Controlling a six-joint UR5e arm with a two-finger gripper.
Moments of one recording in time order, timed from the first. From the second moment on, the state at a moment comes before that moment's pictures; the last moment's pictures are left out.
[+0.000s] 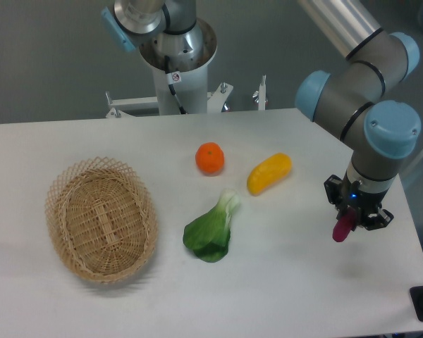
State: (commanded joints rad) arm 2.68 -2.12 -1.32 -1.15 1.56 1.50
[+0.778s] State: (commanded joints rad) arm 2.56 -2.12 -1.33 -1.15 1.58 1.36
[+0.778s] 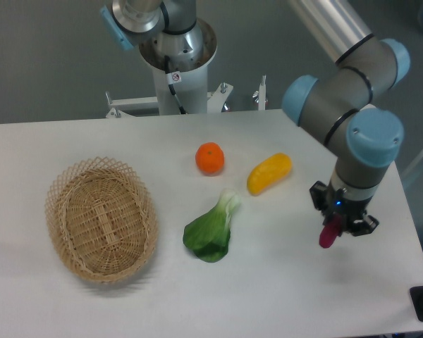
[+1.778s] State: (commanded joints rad) arm 2.19 -2.00 -1.50 -1.15 1.57 1.21
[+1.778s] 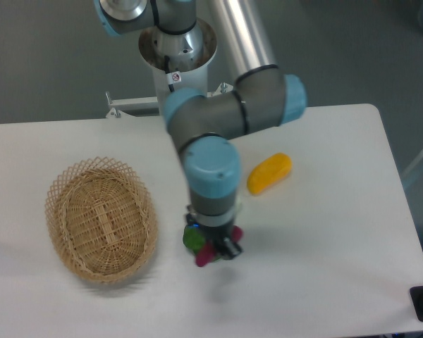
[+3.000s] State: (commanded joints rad) arm 1.95 -1.95 -1.73 -1.14 1.56 1.04
